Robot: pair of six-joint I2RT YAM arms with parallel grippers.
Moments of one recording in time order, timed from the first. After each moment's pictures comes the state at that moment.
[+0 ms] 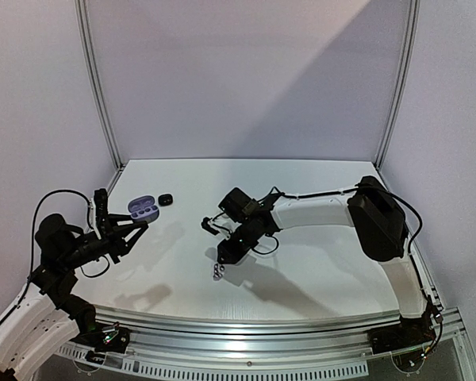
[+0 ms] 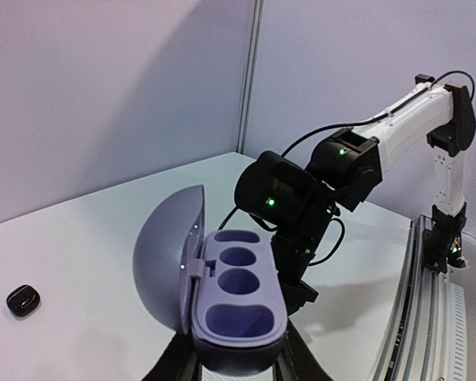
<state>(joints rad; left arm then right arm) -0.29 0.41 0.23 0.18 0.63 -0.14 0.98 2.29 1.72 -0.50 -0.27 0.10</state>
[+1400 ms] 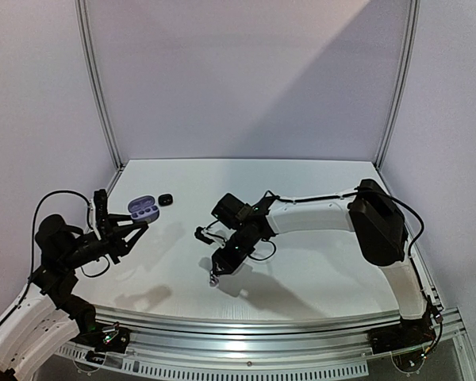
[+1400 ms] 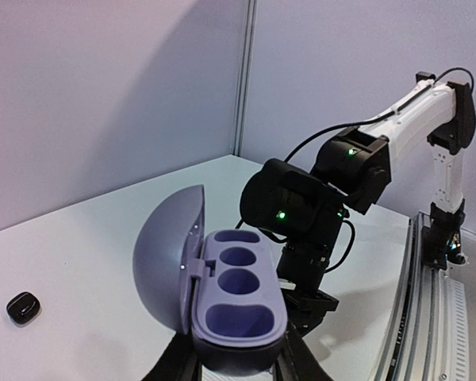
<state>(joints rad) -0.29 0.41 0.22 0.21 0.64 -0.13 1.04 2.28 1.74 -0.58 -0.32 0.11</state>
